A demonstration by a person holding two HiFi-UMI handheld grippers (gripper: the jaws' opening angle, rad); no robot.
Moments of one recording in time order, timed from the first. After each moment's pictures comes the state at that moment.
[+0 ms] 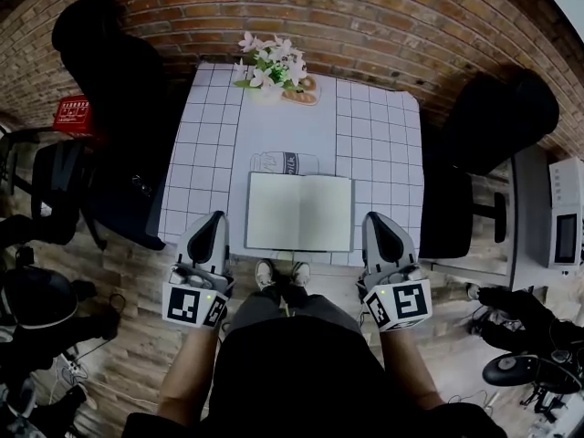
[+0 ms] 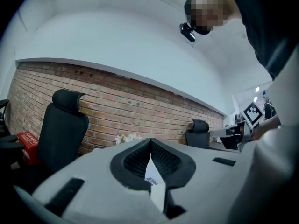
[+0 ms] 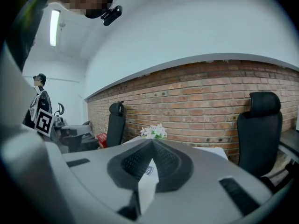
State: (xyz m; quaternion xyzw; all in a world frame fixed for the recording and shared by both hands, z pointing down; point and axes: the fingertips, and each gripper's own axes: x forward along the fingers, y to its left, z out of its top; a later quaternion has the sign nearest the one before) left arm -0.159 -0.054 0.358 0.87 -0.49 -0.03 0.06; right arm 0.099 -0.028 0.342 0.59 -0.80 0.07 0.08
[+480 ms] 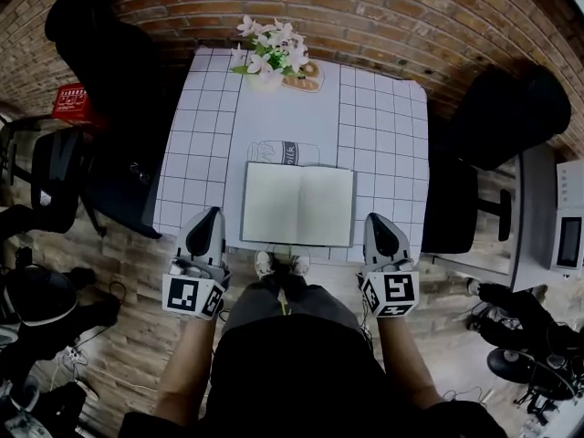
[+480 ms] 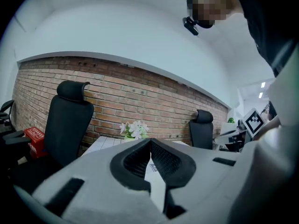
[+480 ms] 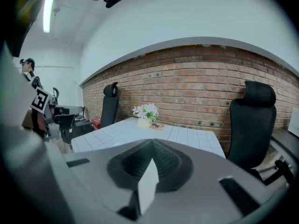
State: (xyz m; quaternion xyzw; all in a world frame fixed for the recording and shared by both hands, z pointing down) left arm -0.162 -0.058 0.412 0.86 -0.51 0.01 0.09; right arm 0.139 -0.027 0.440 0.60 -0.78 0.11 0.16
